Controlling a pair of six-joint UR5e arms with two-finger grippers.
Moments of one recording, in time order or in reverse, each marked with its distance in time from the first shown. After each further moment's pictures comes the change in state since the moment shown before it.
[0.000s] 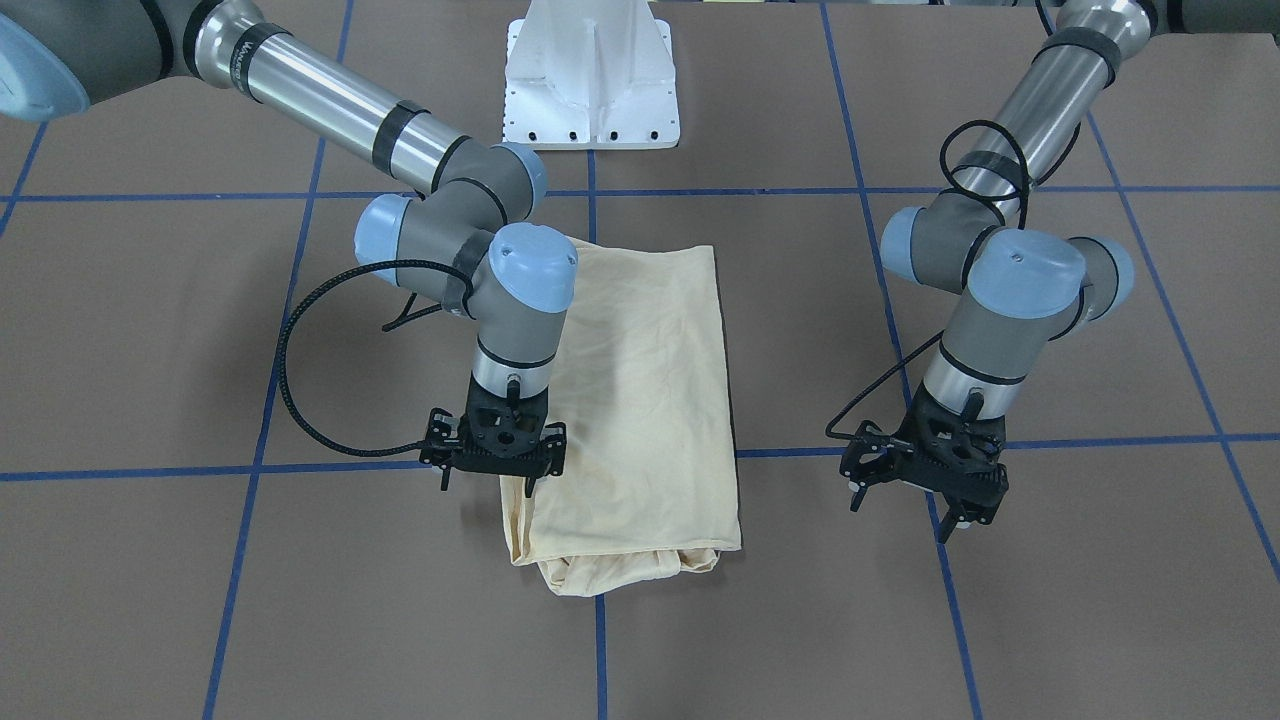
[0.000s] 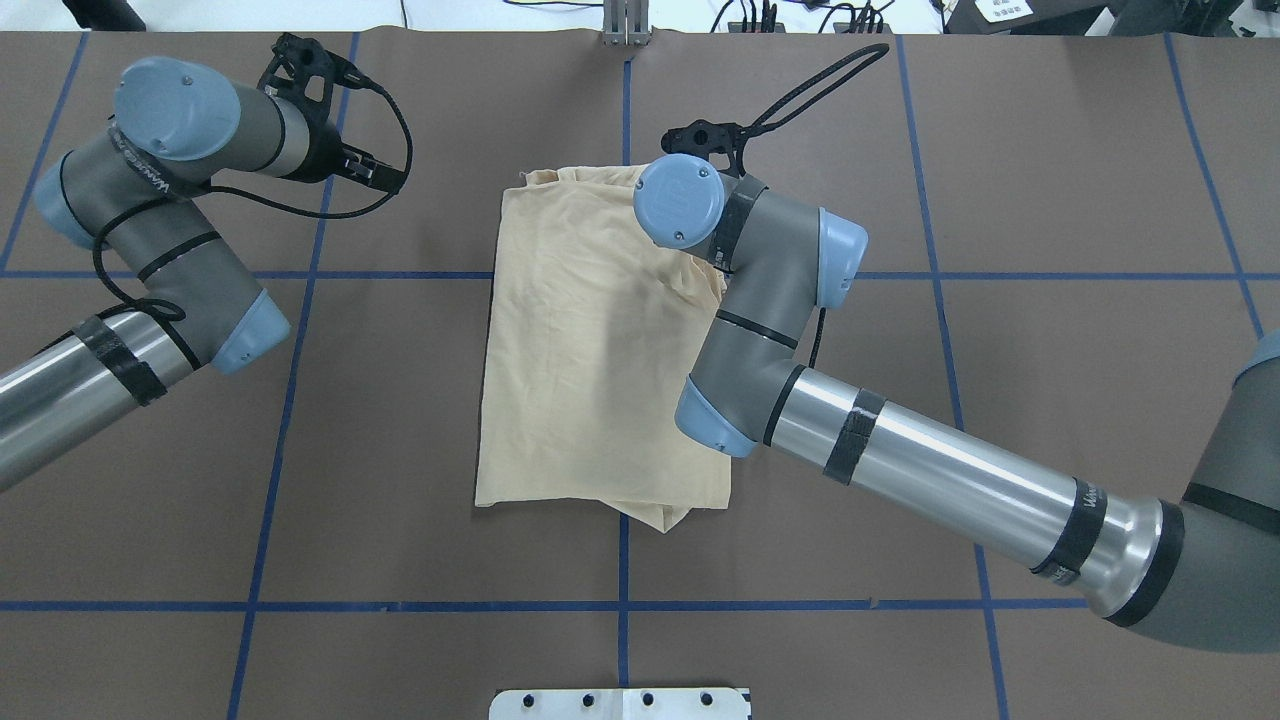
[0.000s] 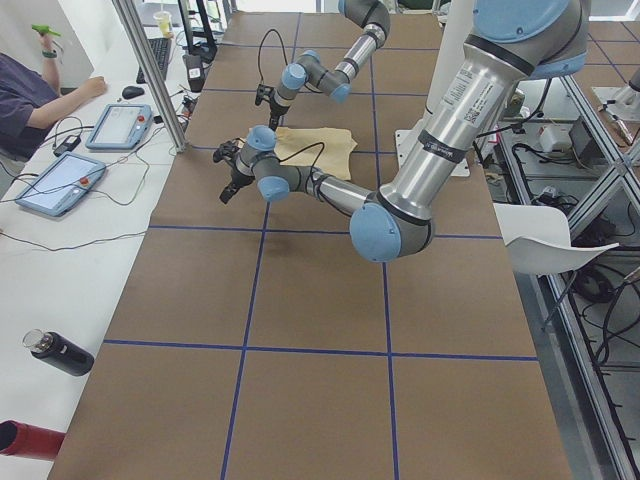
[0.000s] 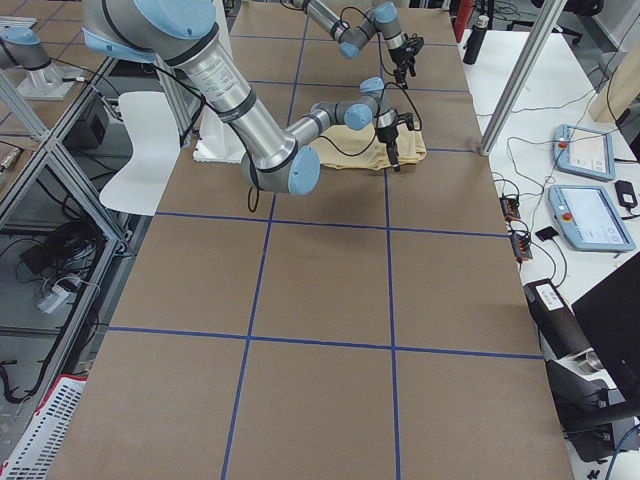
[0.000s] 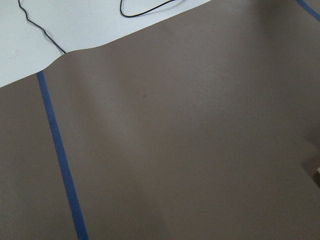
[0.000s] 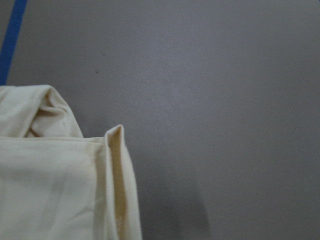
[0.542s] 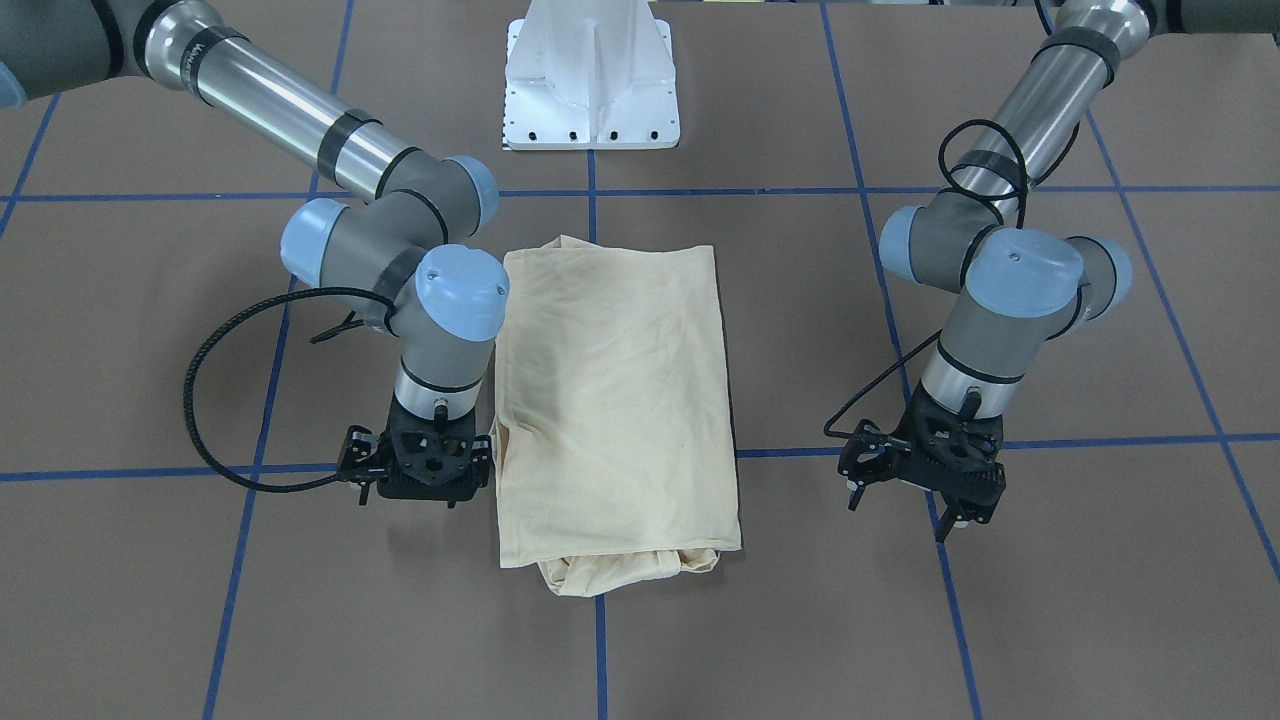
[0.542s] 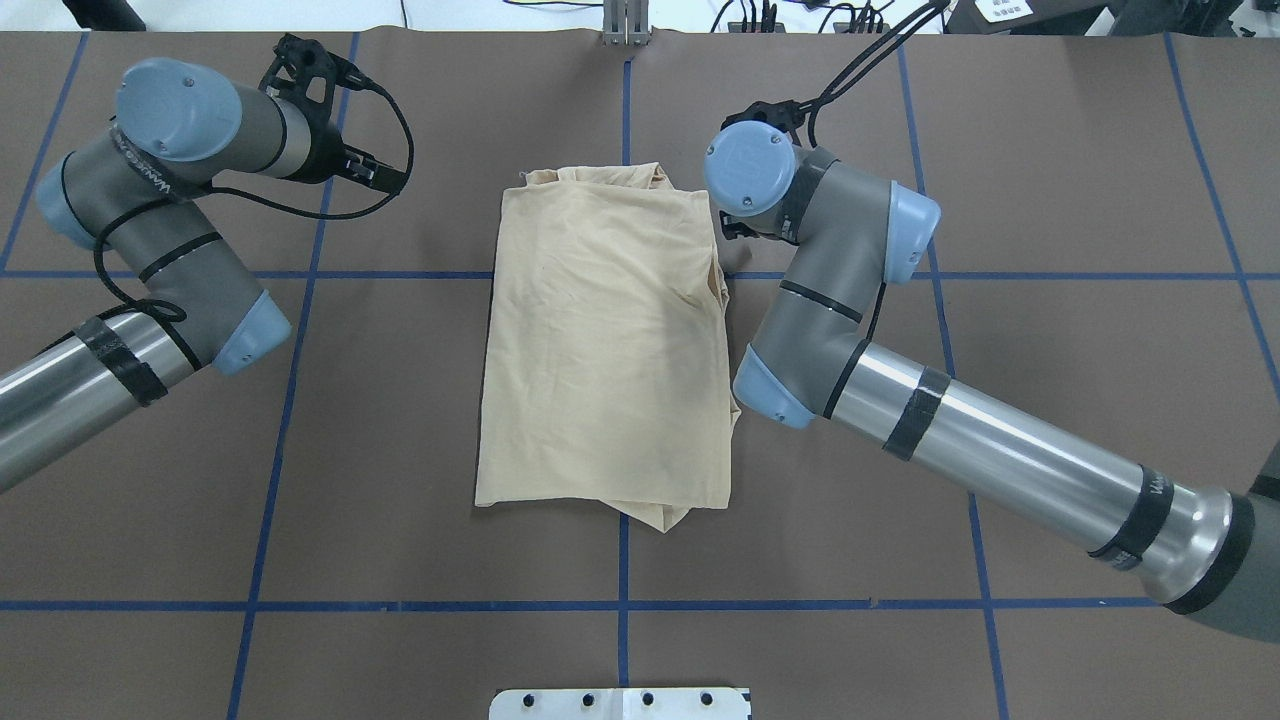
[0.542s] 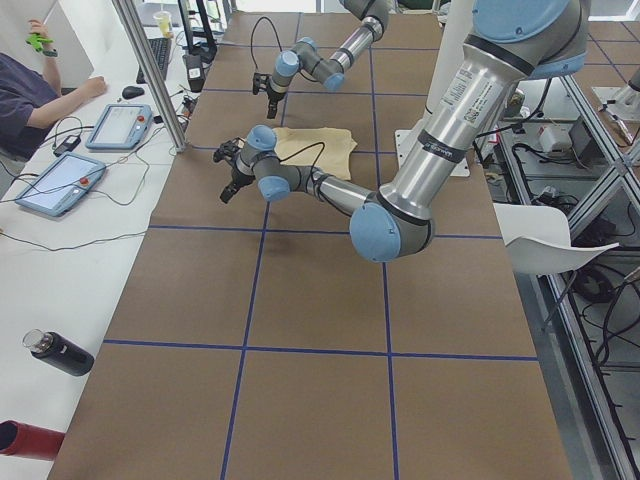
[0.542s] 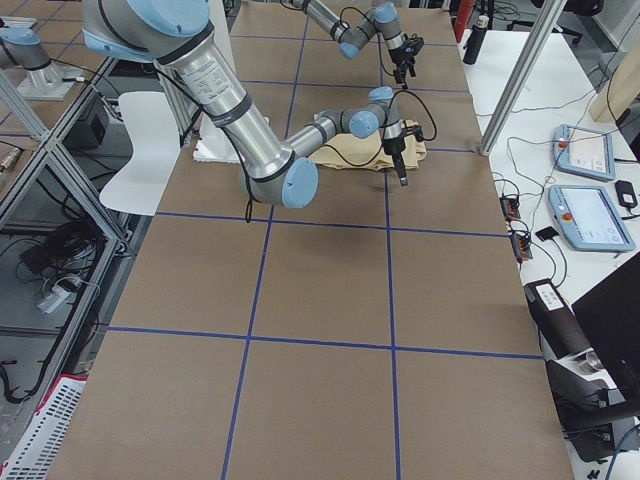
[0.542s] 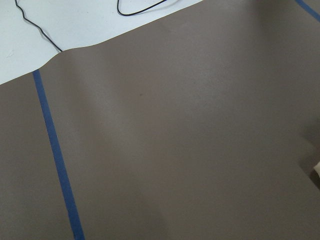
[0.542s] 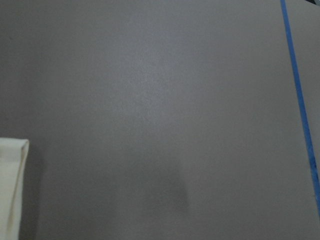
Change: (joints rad) left arm 0.001 0.000 -0.005 0.000 0.000 0.000; right arm 0.076 -0.096 0.122 -0.059 0.065 -0.161
